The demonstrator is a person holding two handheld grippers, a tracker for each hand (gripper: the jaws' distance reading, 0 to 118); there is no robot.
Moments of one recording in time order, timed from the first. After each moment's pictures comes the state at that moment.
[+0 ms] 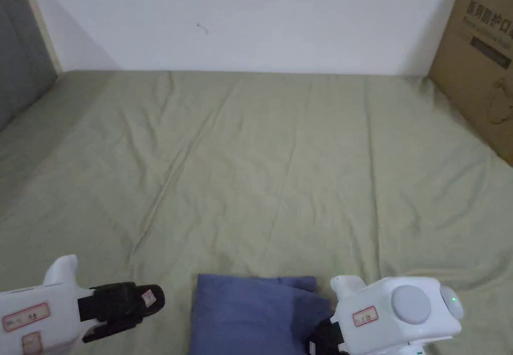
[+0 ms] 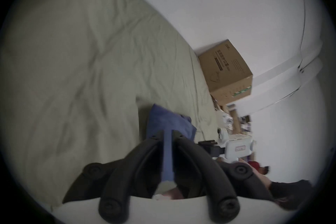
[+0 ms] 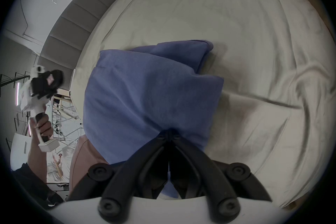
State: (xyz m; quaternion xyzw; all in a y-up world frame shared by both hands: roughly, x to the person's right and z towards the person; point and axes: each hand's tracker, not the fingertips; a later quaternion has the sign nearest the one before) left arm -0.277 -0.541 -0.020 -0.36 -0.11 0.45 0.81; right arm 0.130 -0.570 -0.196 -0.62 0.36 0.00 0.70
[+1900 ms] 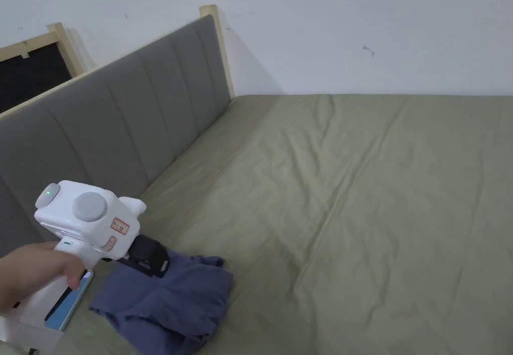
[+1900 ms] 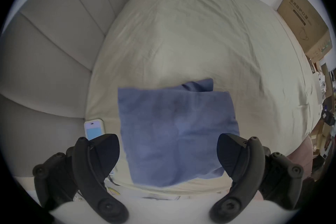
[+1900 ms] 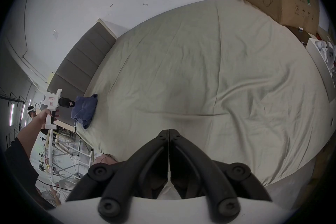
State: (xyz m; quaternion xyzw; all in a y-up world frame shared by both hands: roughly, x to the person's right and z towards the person) left arm -0.484 -0.446 -0.019 -0.57 0.16 0.05 0.80; right arm 0.216 -0.463 -0.154 -0.49 0.29 -0.08 0.82
